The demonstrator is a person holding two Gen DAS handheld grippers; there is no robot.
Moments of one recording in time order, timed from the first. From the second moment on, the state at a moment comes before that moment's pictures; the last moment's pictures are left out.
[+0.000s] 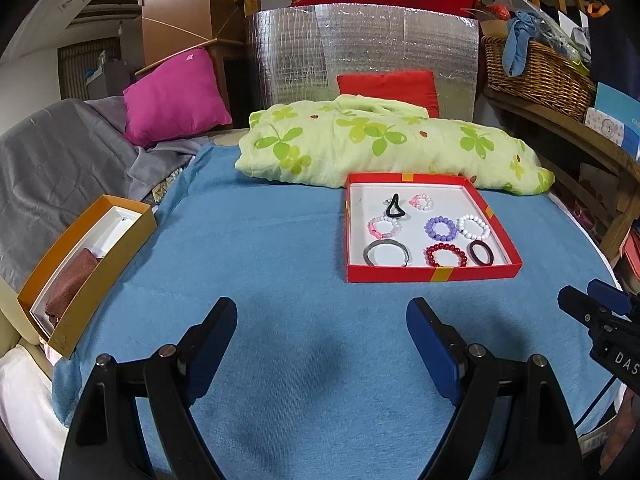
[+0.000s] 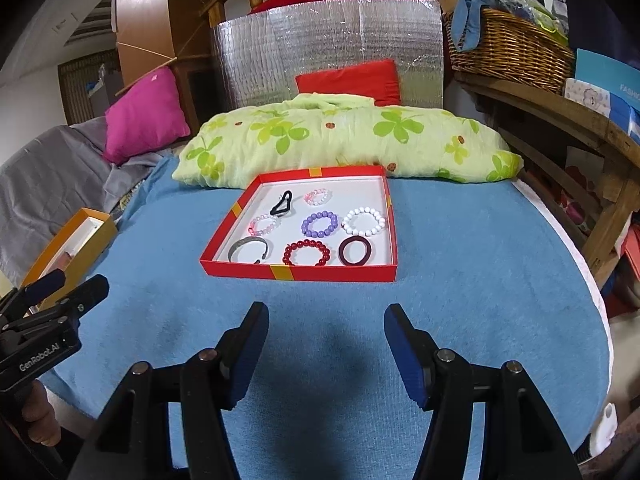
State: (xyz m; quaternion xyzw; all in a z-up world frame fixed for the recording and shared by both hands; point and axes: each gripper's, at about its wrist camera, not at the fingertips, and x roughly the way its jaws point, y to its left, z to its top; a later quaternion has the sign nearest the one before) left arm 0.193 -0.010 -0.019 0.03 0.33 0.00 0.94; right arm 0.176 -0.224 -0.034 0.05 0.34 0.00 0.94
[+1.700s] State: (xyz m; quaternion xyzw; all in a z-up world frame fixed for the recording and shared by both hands) left arm 0.217 -0.019 -0.051 0.04 0.35 0.00 0.94; right arm 0.200 -0.228 -0.065 0.05 0.38 -0.03 0.93
